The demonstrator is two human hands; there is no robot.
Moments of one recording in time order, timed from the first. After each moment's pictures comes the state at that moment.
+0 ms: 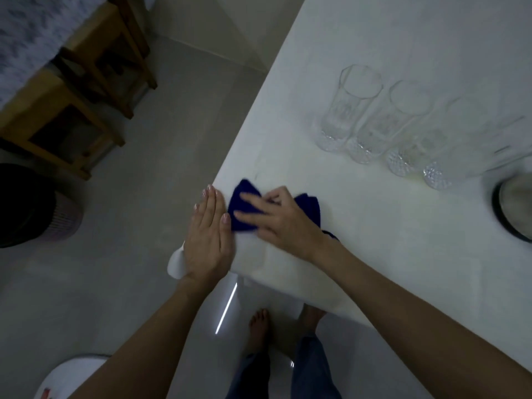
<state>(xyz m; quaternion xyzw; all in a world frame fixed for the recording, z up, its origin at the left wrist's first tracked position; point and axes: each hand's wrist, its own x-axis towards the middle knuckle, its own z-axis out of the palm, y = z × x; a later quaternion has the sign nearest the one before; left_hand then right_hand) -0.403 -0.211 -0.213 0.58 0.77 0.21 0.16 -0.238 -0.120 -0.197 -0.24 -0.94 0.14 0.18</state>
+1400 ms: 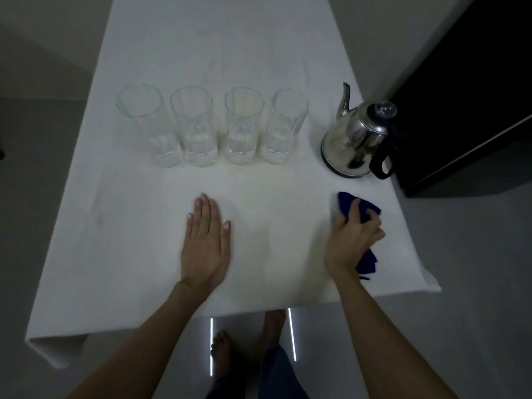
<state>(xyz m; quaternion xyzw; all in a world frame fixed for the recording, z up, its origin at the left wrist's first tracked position) -0.202 -0.155 -0.207 0.75 0.61 0.18 0.18 0.046 -0.182 -0.201 -0.91 -0.33 -0.01 0.27</state>
